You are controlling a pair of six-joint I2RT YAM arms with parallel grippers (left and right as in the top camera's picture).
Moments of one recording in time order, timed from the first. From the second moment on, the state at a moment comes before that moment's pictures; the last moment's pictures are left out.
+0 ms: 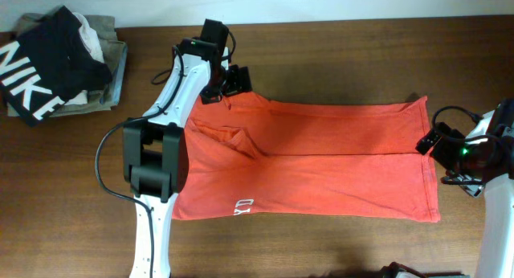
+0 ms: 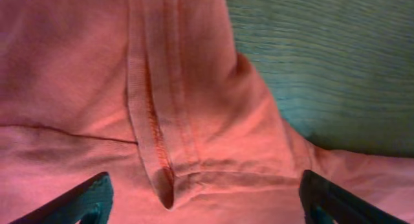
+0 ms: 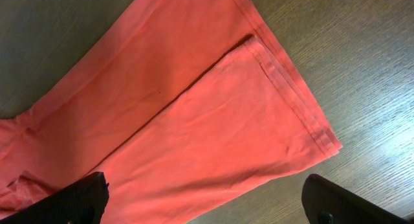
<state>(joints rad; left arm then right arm) -0.27 2.43 2.14 -1.03 0.22 -0.43 -0.47 1.24 1.21 -1.17 -0.18 0.31</state>
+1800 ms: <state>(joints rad) -0.25 2.50 2.17 -1.03 0.09 -0.43 -0.34 2.11 1.50 -0.47 -0.05 0.47</state>
